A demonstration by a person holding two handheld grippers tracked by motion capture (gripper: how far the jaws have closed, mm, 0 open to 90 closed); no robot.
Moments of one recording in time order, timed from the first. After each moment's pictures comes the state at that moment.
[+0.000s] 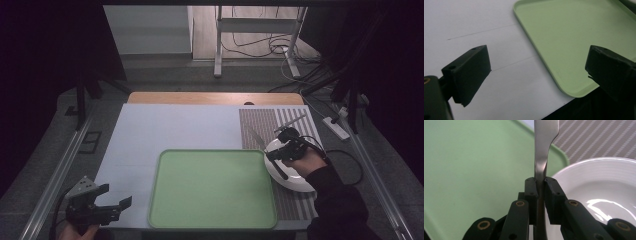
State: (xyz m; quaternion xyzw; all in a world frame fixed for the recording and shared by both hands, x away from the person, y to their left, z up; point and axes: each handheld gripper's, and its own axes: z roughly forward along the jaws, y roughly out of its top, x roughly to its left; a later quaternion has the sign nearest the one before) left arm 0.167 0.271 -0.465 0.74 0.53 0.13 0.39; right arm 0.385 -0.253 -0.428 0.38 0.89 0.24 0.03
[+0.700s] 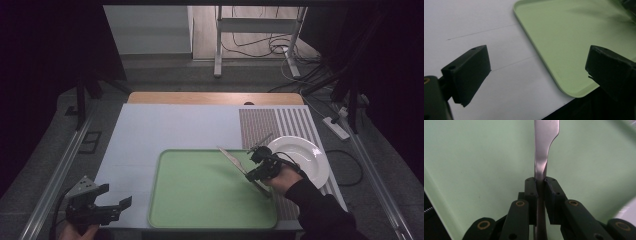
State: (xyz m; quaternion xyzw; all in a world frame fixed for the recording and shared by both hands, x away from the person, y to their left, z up) left arm 0.167 0.271 -0.465 0.74 0.53 0.13 0.39; right arm 0.351 -0.192 -0.470 0.32 0.93 0.19 -0.02
